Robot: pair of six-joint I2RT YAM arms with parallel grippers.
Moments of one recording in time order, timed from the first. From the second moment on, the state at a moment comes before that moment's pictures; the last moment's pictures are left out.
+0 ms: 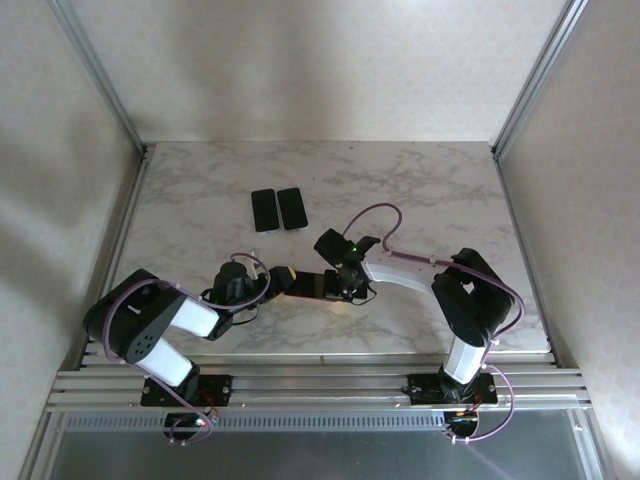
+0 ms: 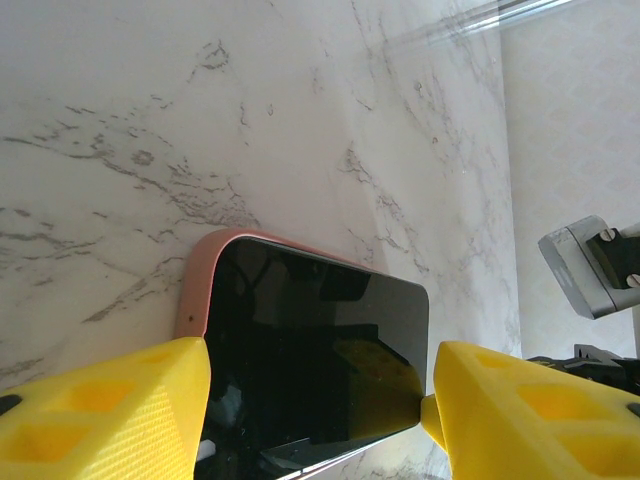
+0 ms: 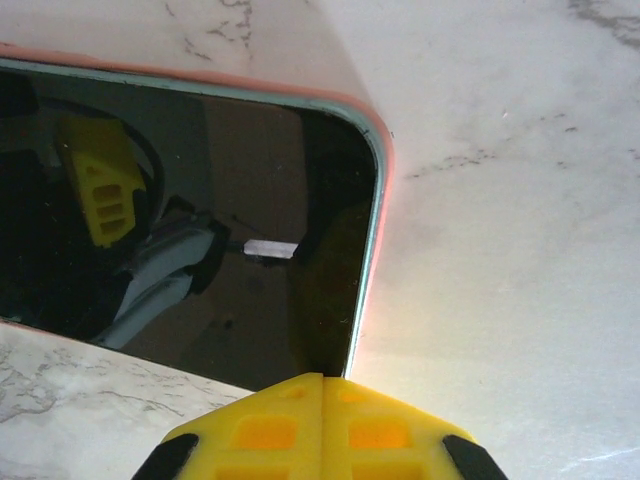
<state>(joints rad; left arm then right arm) -0.49 1.57 0.22 0.89 0.32 -1.03 0.86 1.78 1.11 -0.72 -0.09 0.85</state>
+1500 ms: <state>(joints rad) -0.49 1.59 0.23 0.91 0.32 -1.03 0.87 1.83 1.13 -0.74 -0.09 0.87</state>
